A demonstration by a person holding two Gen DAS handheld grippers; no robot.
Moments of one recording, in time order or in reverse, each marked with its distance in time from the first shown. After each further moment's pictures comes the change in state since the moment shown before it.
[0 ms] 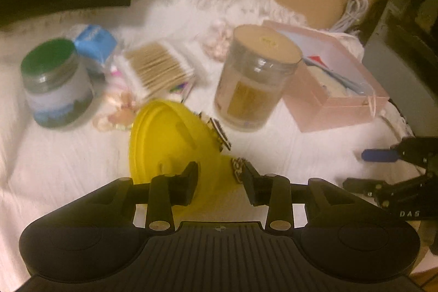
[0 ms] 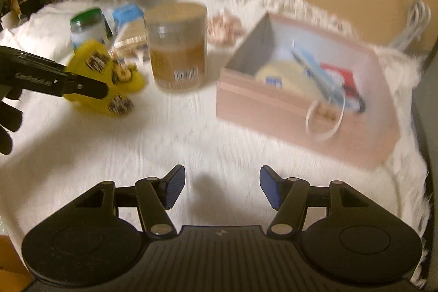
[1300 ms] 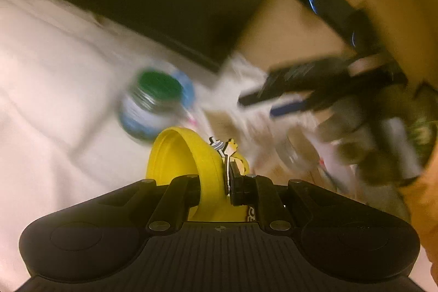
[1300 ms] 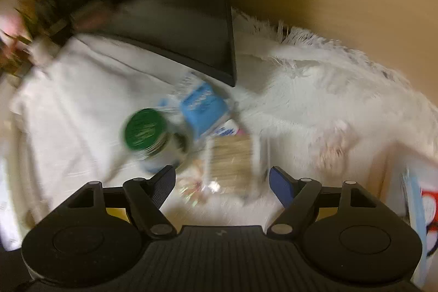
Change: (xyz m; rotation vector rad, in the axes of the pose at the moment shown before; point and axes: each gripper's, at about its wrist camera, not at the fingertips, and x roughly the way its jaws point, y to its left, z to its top) left arm -0.103 0.088 -0.025 -0.390 -0.334 -0.034; right arm 0.077 0.103 0.245 -0.025 0.147 0.225
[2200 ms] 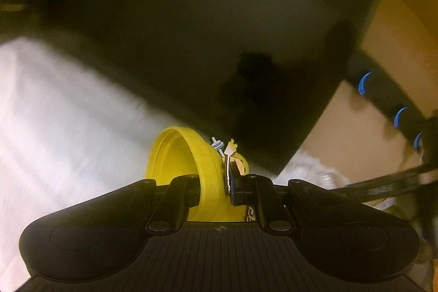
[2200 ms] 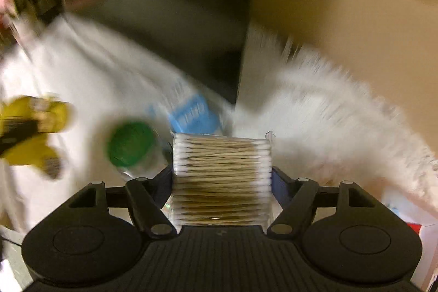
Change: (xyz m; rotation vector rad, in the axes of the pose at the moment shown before) left arm -0.006 0.029 0.113 0.011 -0.181 0.117; right arm -0.027 0.008 0.008 -0.085 -0.044 -0.054
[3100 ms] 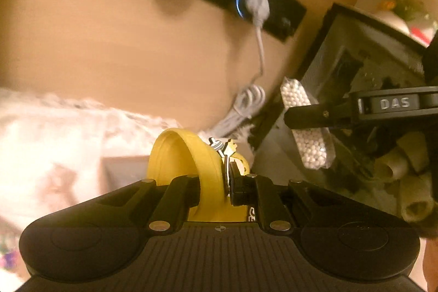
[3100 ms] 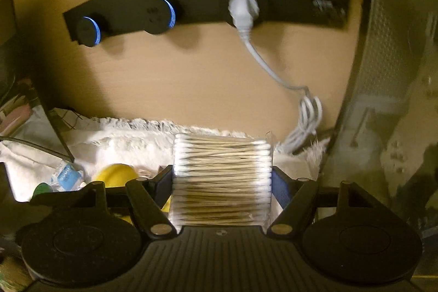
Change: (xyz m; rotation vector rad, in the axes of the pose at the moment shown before) left arm 0.136 -0.318 -0.109 0.329 0.346 -0.569; right arm -0.189 -0.233 -0.133 0.420 -0.285 -0.279
